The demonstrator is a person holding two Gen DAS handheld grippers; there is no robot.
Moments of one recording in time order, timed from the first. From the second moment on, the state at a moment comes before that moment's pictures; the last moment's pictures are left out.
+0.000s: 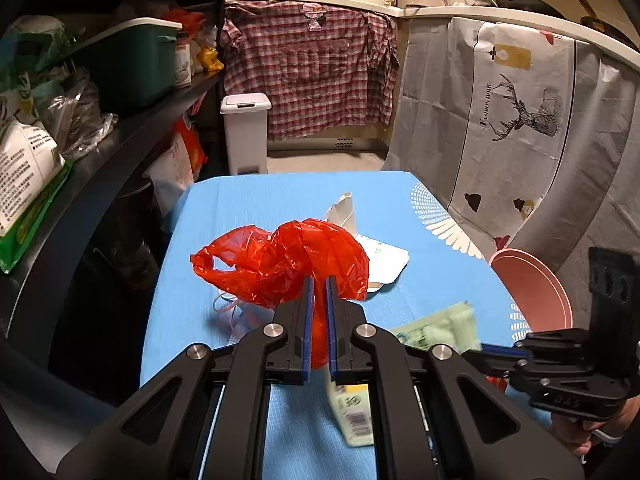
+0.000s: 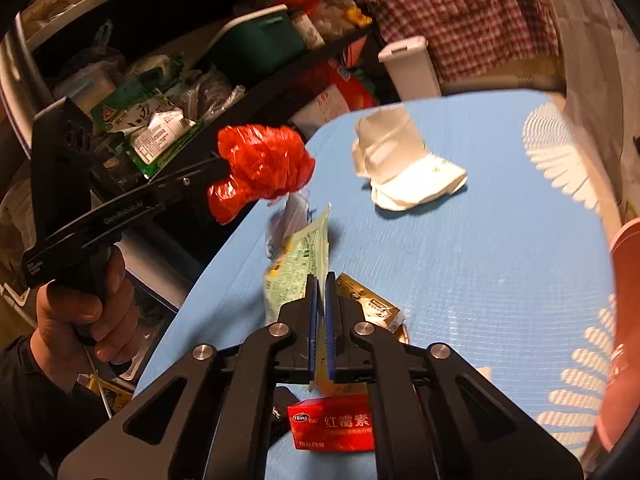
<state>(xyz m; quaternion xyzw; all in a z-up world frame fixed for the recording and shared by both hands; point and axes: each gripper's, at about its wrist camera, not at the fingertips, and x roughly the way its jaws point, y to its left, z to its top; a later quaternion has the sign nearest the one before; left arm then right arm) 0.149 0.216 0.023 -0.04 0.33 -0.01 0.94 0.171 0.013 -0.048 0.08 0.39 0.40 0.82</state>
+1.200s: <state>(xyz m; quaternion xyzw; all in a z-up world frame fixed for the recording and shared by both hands) 0.098 0.161 0.060 -0.03 0.29 -0.03 0.96 0.110 -0.116 0.069 0.04 0.23 0.30 0.92</state>
